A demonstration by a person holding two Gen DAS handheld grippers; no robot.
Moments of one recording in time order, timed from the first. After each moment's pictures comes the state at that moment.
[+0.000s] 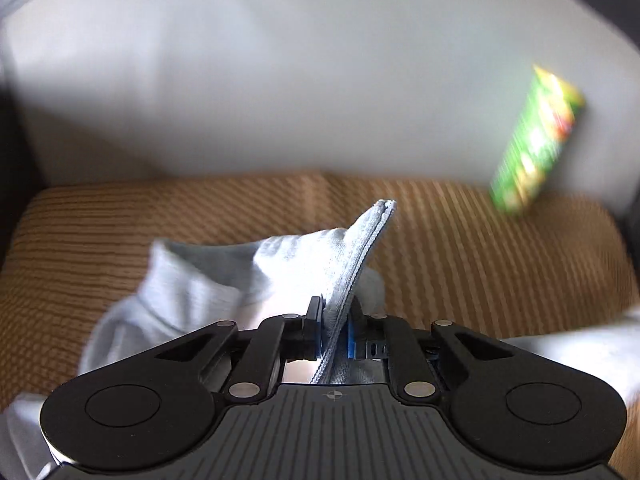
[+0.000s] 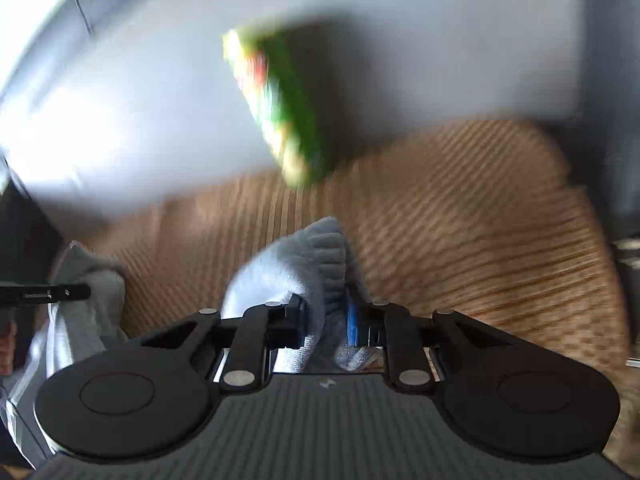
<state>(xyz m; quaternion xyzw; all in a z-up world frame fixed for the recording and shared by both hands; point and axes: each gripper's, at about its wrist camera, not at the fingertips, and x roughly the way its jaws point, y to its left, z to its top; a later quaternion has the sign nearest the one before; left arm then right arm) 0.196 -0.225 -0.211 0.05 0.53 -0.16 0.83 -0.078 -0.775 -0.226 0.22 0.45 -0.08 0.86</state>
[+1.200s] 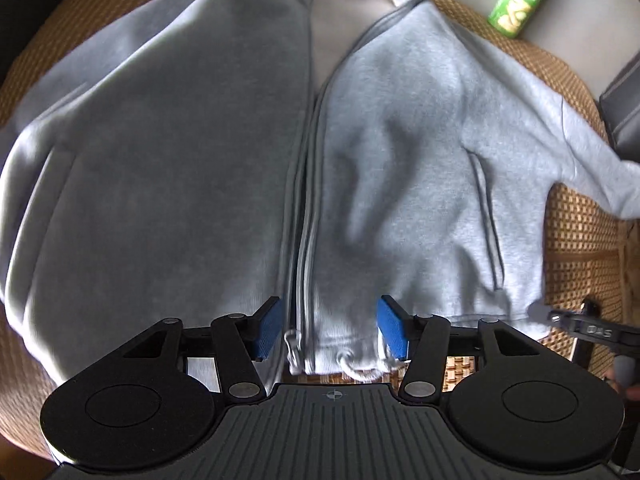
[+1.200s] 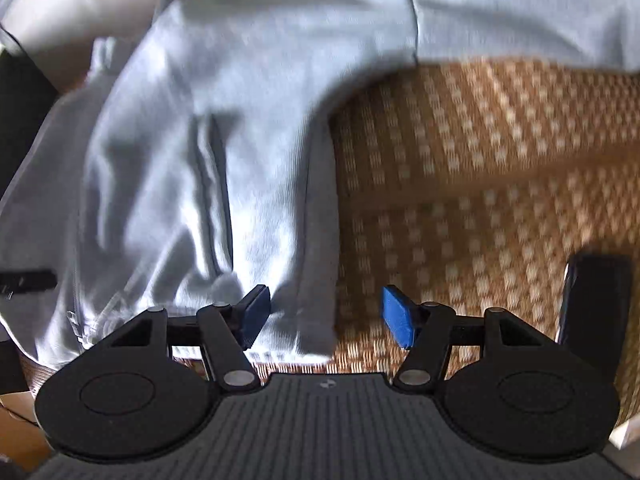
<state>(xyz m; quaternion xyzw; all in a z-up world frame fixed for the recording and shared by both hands) -0.025 -0.081 -0.248 0.01 0.67 -0.18 0.72 -0.224 -0.523 -0.333 0.25 0.62 -0.07 0.74</state>
